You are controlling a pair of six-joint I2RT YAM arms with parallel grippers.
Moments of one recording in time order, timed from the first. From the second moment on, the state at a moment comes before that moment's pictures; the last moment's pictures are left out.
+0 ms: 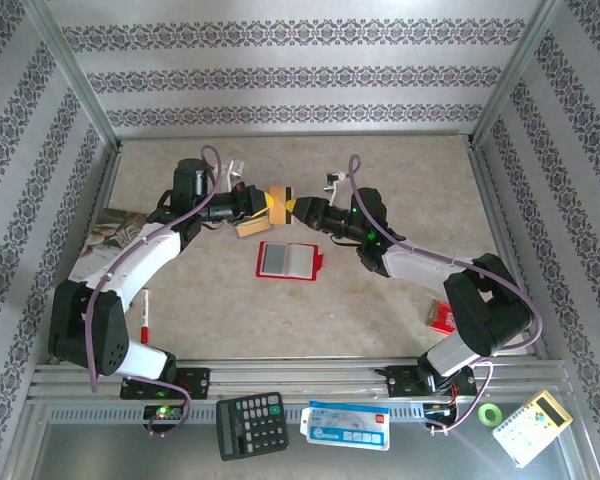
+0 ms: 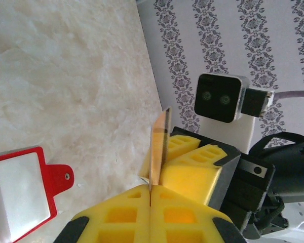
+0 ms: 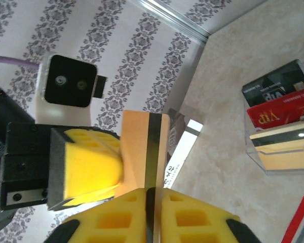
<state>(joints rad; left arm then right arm) -0.25 1.43 1.03 -0.06 0.83 -0.81 0.55 1.55 0.81 0.66 -0.57 1.03</state>
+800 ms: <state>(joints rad) -0.30 1.32 0.83 0.31 0.68 -1.17 0.55 1.53 0.82 0.73 -0.47 1.28</state>
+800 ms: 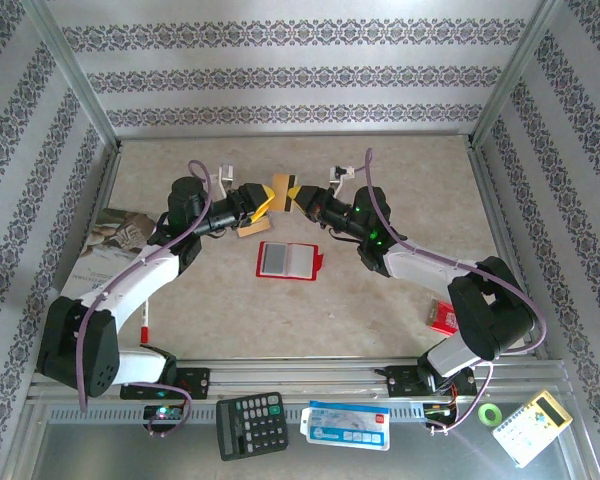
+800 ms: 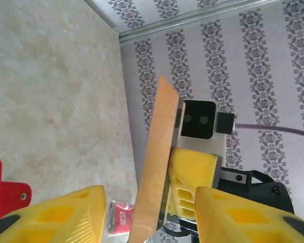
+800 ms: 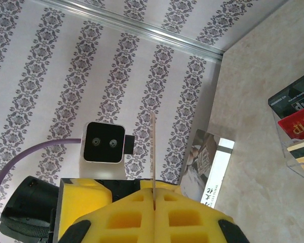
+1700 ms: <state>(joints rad) -0.27 1.34 0.89 -0.03 0.48 -0.88 0.54 1.50 0.81 0.44 -0.41 1.15</state>
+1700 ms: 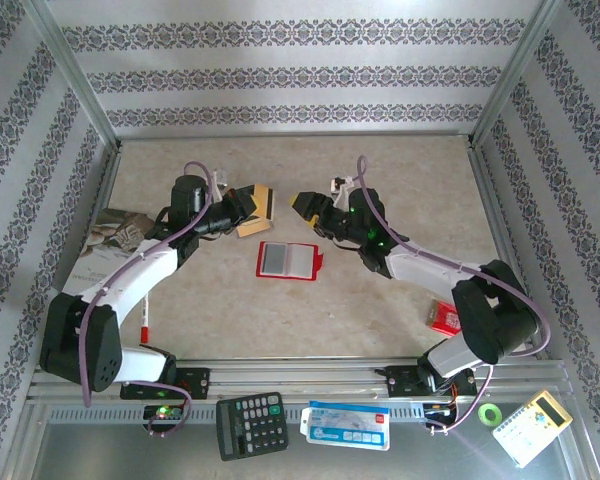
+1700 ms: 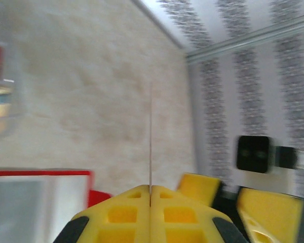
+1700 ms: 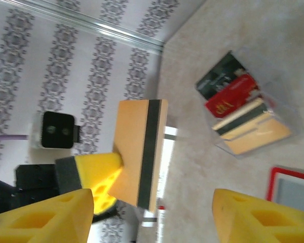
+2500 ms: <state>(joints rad) -0.26 1.57 1.26 -0.43 0.18 0.12 0.35 1.38 0.72 0.10 -0.35 0.83</state>
